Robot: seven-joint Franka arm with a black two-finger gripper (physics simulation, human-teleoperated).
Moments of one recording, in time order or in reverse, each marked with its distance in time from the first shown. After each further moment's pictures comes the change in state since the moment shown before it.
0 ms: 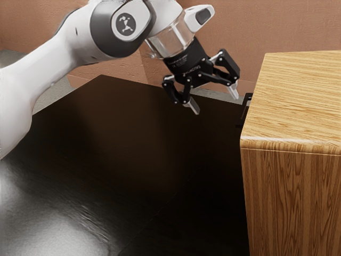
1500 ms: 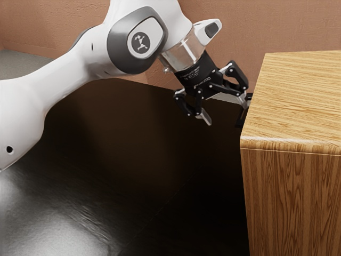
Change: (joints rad) arm -0.012 0.010 -0.005 -0.083 -0.022 0.111 -0.084
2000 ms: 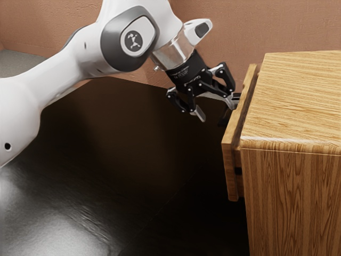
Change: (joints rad) arm 0.008 -0.004 0.028 -0.003 0.001 -0.005 0.081
